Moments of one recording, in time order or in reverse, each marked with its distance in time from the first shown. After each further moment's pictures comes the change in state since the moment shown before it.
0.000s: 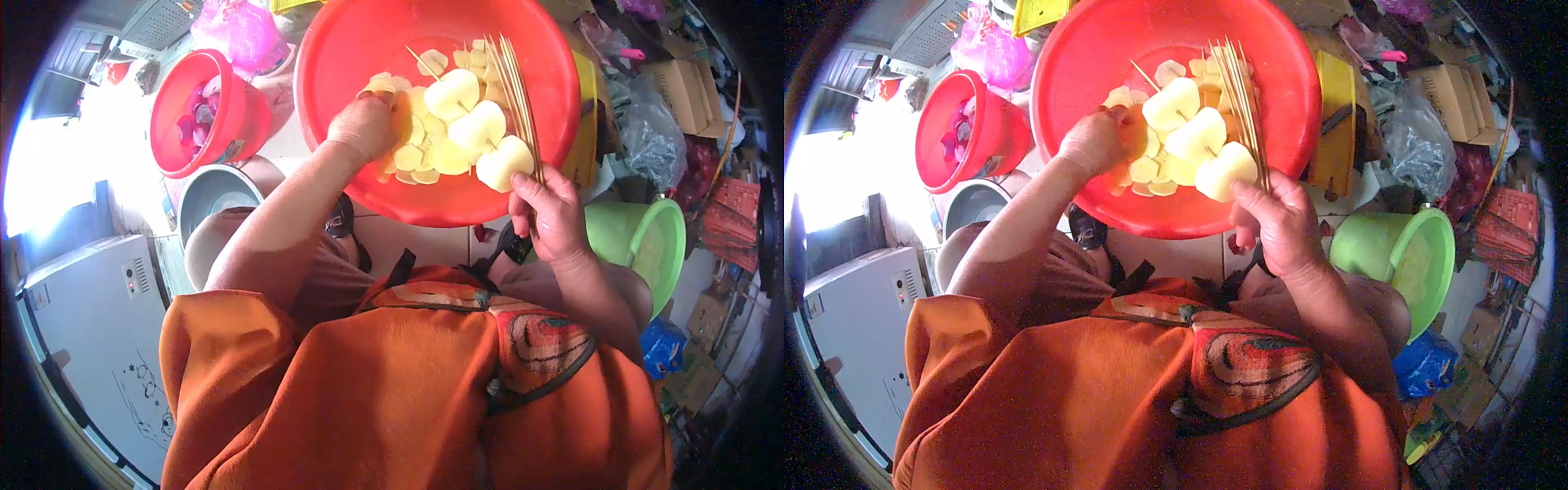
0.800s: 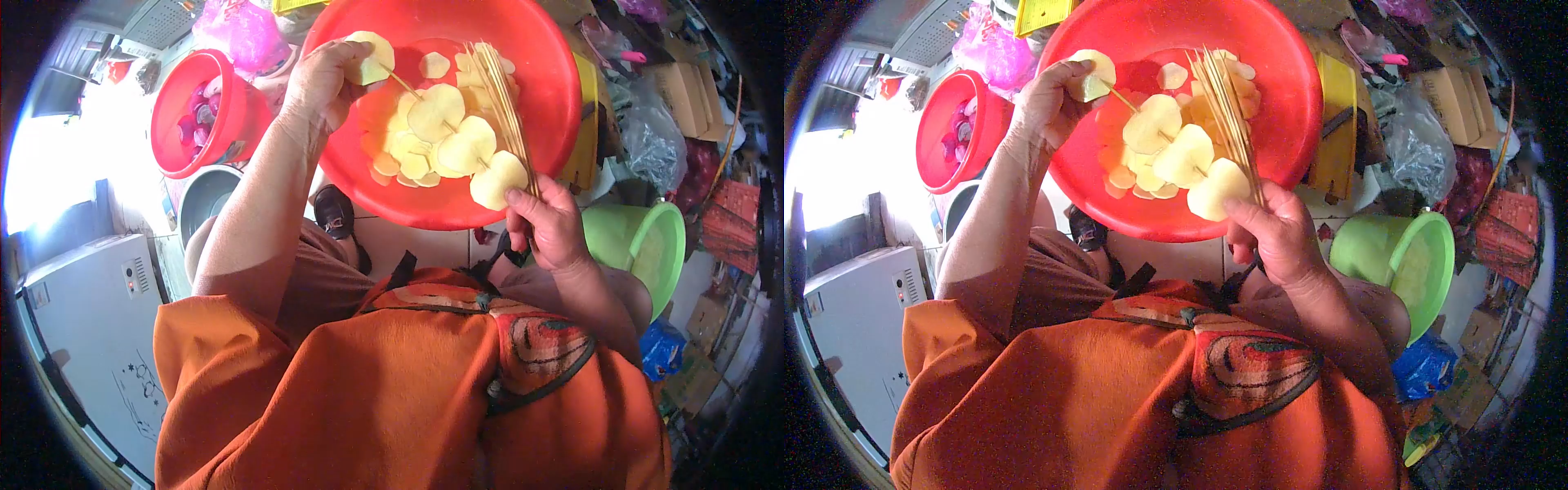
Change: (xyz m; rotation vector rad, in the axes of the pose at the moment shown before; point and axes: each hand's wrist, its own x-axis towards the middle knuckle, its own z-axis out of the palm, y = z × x) left_hand 0.003 -0.008 -0.066 -1.698 0.213 -0.187; right_hand -0.006 -0.003 0.003 -0.059 -0.088 0.033
